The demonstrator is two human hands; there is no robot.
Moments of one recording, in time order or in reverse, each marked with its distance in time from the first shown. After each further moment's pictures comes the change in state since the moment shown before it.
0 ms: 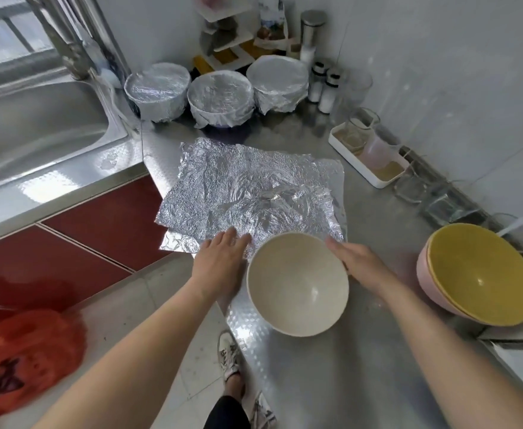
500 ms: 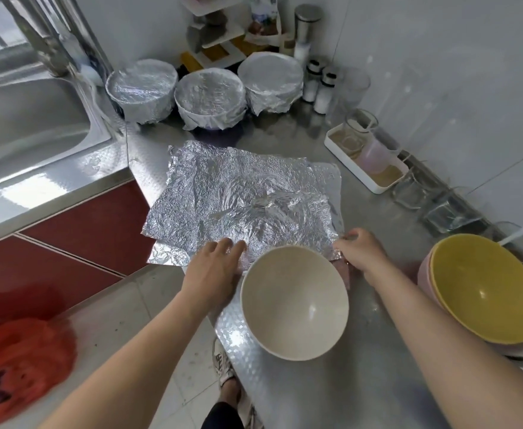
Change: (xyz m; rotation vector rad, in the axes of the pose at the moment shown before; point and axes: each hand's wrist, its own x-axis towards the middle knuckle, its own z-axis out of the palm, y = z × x) left_hand 0.013 -0.002 -0.003 -0.042 -0.046 0.024; right_hand 0.074 0.003 -0.014 -0.270 0.381 0.191
